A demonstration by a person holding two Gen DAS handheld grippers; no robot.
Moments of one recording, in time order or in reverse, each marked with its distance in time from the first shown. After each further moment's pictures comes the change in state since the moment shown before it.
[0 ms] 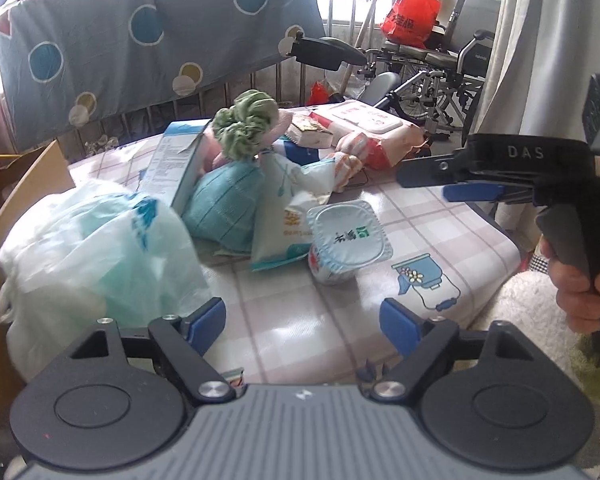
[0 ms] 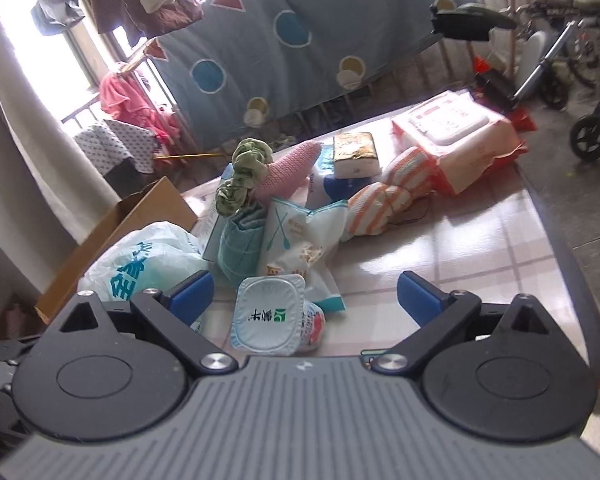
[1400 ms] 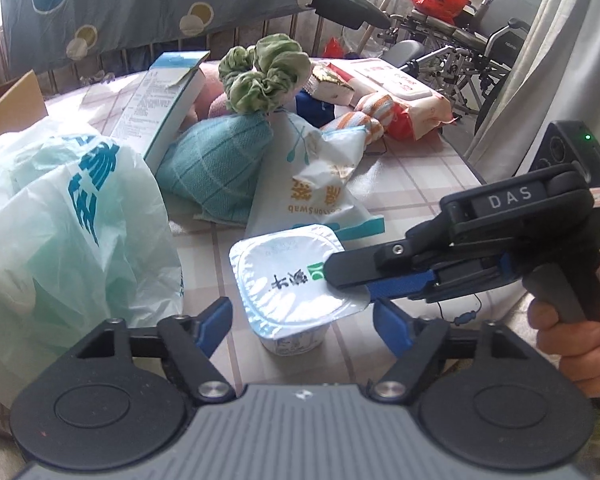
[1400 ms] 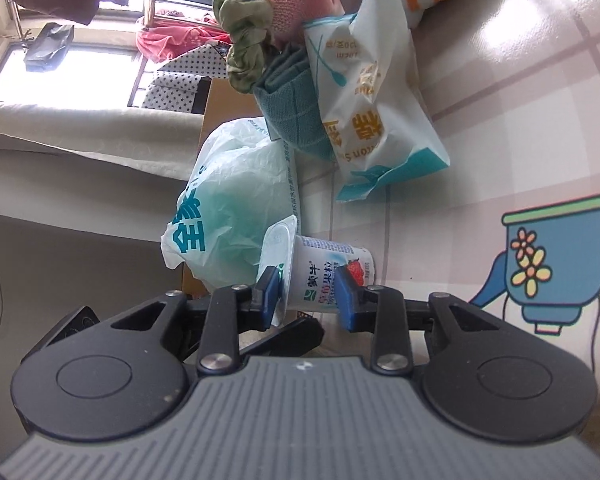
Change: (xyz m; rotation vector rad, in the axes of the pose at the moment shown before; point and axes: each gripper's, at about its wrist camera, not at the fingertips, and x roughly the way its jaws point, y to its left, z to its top) left arm 0.055 0.018 0.012 -0.126 0.141 -0.039; right arm 0.120 -0.030 -0.029 0.486 0.517 0.455
